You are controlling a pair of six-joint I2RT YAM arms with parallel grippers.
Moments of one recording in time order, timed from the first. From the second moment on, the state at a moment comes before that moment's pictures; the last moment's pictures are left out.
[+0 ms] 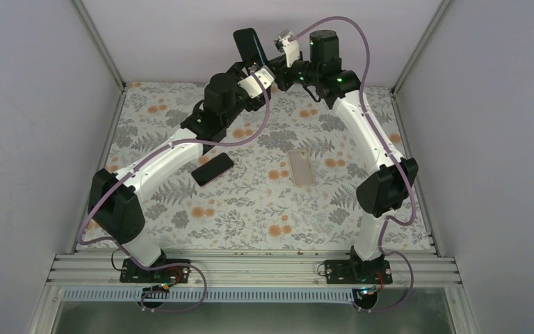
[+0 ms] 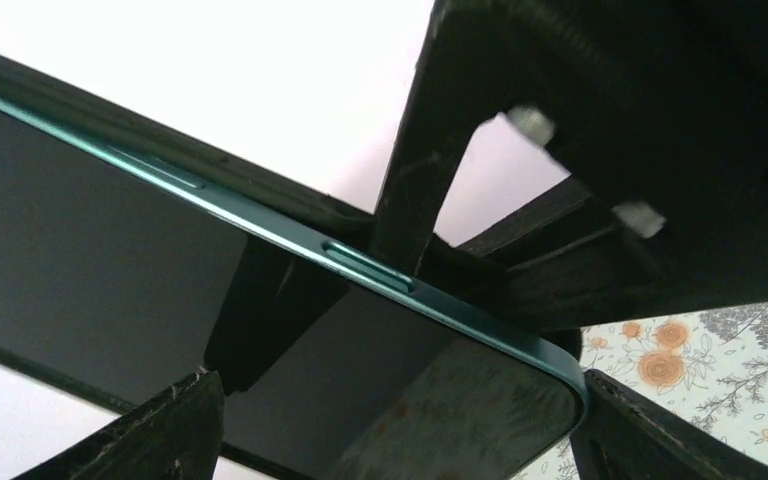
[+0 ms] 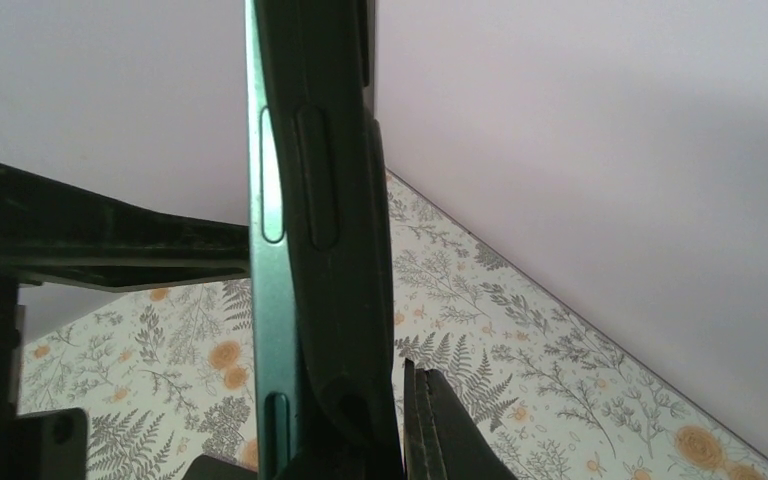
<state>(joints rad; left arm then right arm) -0.64 1.63 1.45 0.10 -0.15 0.56 0.41 1.89 2.06 -0.53 -0.59 -0.10</state>
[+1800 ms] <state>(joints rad) -0.54 1.64 1.53 -0.07 0.05 0.29 0.42 1.89 1.98 -0.40 -0.59 -0.08</state>
